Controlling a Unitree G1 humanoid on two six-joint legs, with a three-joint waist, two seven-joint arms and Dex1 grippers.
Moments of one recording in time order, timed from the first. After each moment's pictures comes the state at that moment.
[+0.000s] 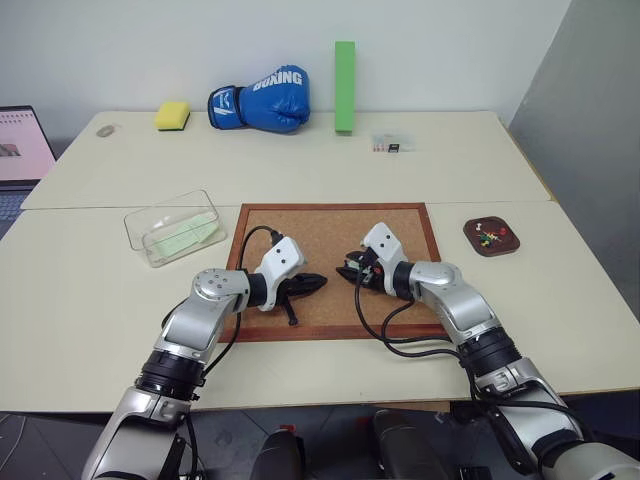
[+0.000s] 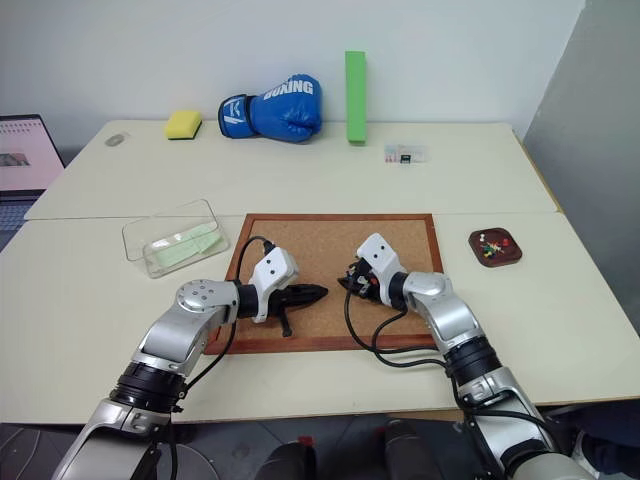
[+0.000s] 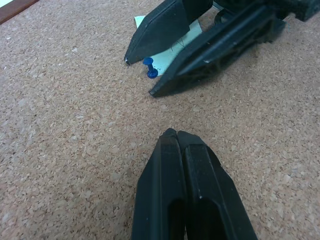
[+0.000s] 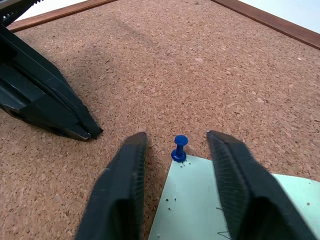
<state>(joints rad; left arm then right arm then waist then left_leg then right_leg) -0.46 0.50 -0.19 0.13 -0.14 0.37 -0.96 -0.64 -0.21 0.27 0.34 0.10 0.35 0.70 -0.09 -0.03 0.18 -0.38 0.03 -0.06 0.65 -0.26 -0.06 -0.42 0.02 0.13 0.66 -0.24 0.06</state>
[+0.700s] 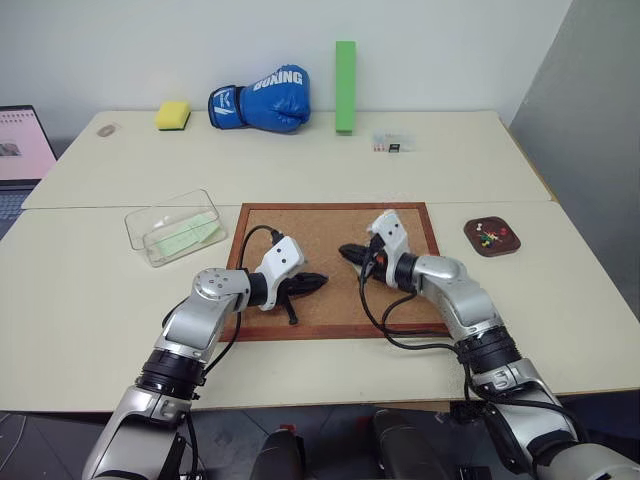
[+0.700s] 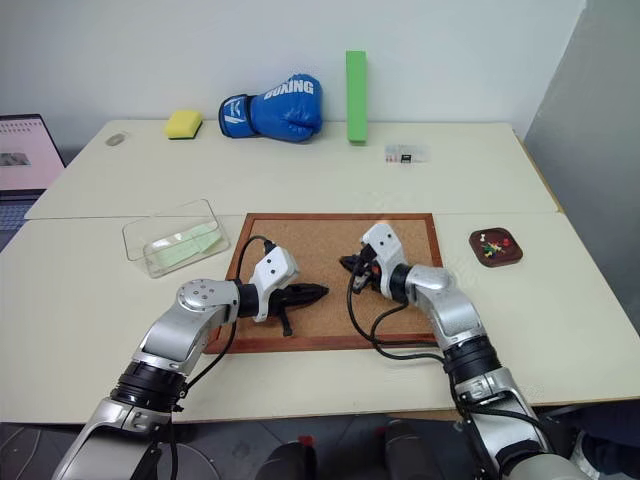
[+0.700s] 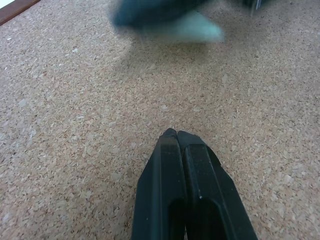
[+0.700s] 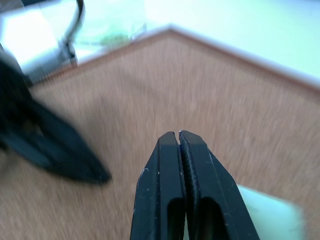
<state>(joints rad) -0.46 0.50 -0.19 0.13 -0.14 0.36 -0.95 -0.63 -0.18 0.15 0.23 0.20 0.36 0.72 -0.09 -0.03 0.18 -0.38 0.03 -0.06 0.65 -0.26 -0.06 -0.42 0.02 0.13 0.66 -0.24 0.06</state>
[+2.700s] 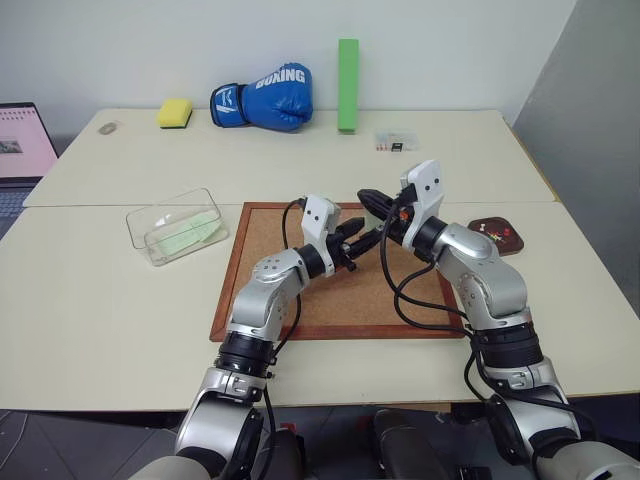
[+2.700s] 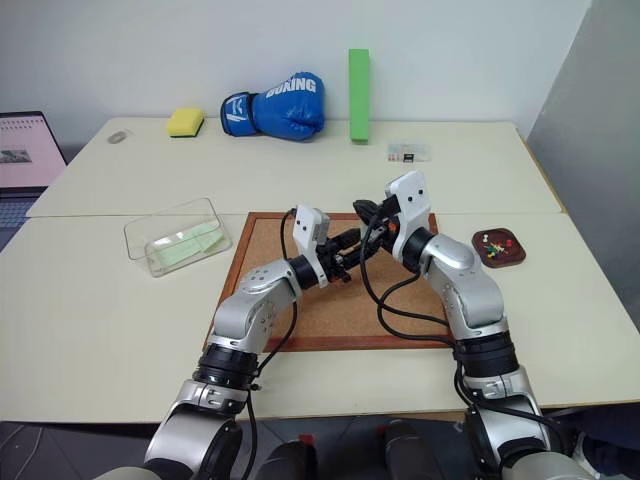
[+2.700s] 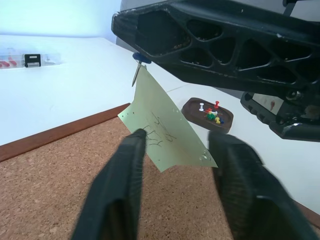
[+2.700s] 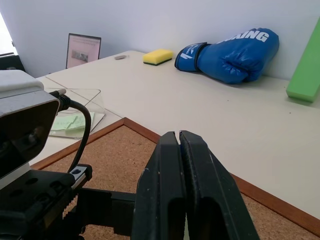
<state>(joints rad) -0.60 0.11 -0.07 0.24 -0.33 0.32 -0.69 -0.65 -0.20 0.06 0.00 0.28 0.47 0.52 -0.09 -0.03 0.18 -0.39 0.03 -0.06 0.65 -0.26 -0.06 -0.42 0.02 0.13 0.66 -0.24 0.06</state>
